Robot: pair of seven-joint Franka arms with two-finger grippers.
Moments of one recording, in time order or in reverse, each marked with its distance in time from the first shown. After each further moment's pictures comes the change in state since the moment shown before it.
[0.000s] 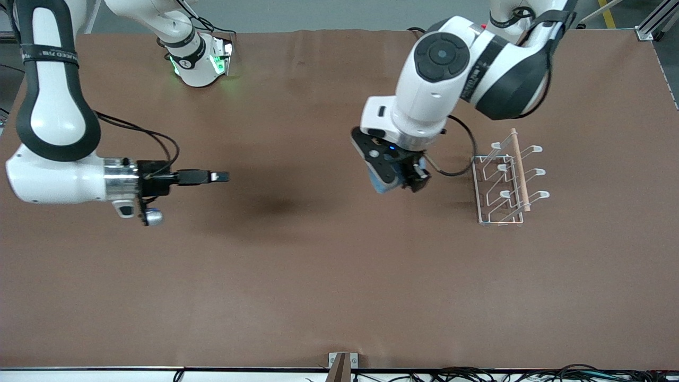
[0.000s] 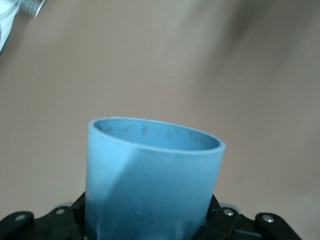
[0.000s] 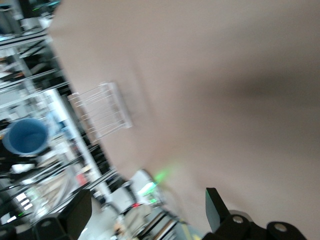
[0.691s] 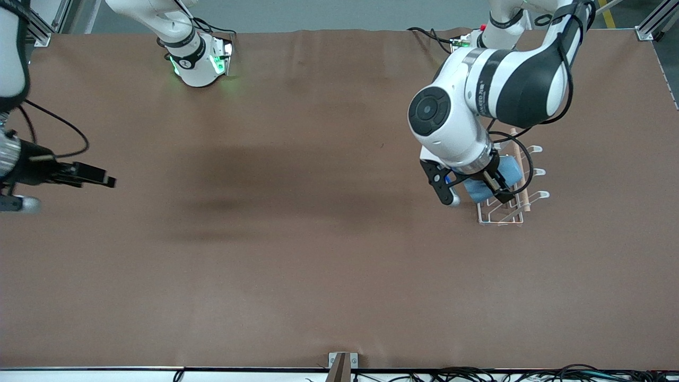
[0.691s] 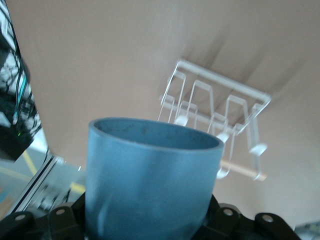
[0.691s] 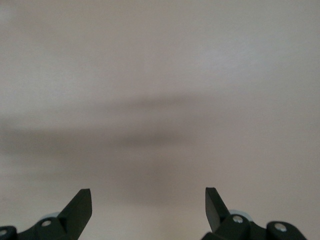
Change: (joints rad) left arm 0.045 0.014 0.001 -0.088 0.568 -0.346 0.205; right arm -0.124 -0.131 -0.017 0.233 -0.743 -0.032 -0.006
